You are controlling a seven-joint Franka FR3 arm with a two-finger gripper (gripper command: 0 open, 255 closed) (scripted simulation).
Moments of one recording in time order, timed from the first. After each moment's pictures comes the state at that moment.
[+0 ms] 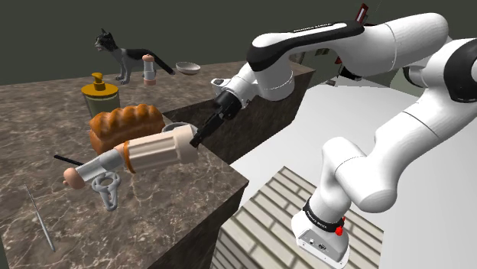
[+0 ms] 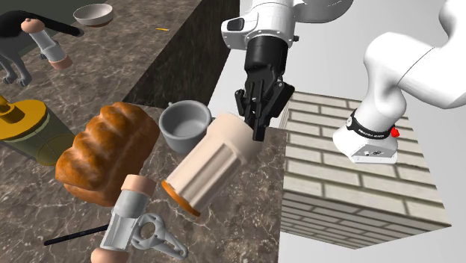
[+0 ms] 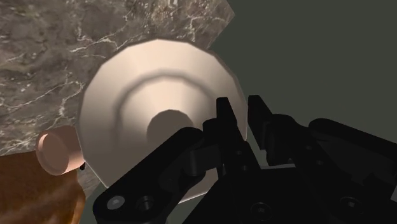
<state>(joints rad) 0.79 -0.51 -0.42 -2.61 0.99 2.25 -0.99</state>
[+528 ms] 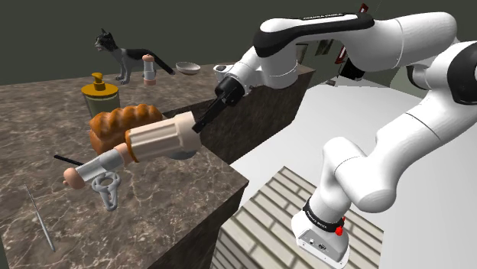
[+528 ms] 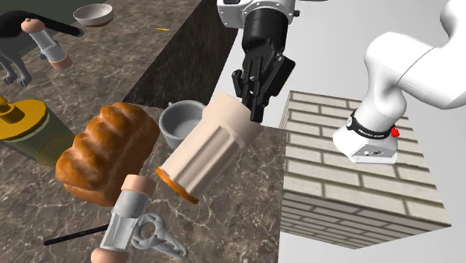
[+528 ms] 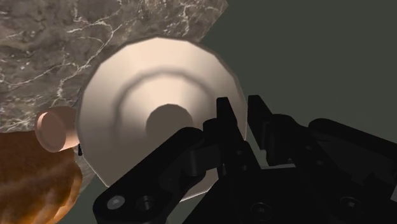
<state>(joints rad) 0.75 -0.54 -0.42 -2.54 0.91 2.18 -0.91</state>
